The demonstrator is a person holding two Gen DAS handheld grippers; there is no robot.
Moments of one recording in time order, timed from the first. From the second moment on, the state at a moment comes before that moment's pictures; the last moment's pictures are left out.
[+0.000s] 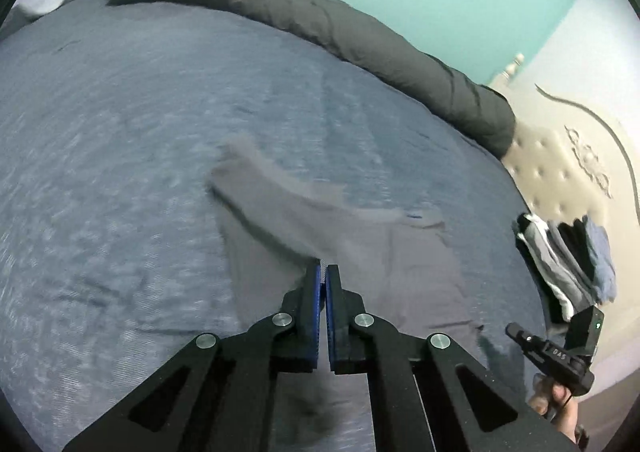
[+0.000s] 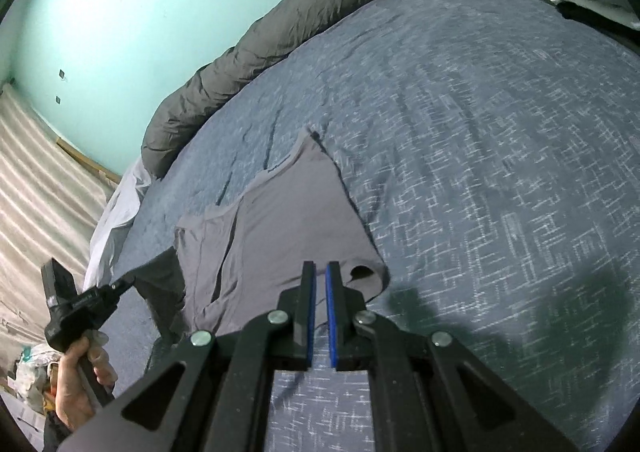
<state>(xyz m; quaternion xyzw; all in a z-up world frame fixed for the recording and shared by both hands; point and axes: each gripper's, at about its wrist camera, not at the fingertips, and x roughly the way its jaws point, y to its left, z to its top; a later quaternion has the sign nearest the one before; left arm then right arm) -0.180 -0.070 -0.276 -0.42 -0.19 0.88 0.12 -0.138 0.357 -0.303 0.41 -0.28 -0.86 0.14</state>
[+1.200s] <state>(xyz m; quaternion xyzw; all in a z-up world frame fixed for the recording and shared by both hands) -0.212 0.127 -0.301 -0.50 -0.04 0.84 0.21 -0.160 0.363 -0.312 0.42 -0.33 -0.83 0.18</state>
